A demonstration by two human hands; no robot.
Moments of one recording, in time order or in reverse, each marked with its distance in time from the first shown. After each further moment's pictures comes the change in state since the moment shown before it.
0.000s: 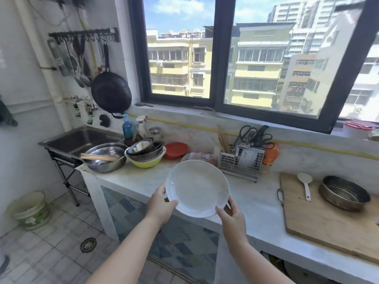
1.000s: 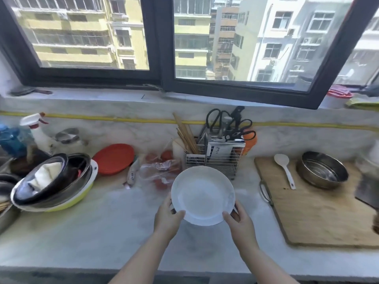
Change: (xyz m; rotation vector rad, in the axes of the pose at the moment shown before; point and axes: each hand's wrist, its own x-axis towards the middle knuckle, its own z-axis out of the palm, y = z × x) left_hand 0.299 -0.071 0.161 -0.083 -0.419 -0.170; right_hand 0.250 0.073 -0.032 -0.073 0.357 0.138
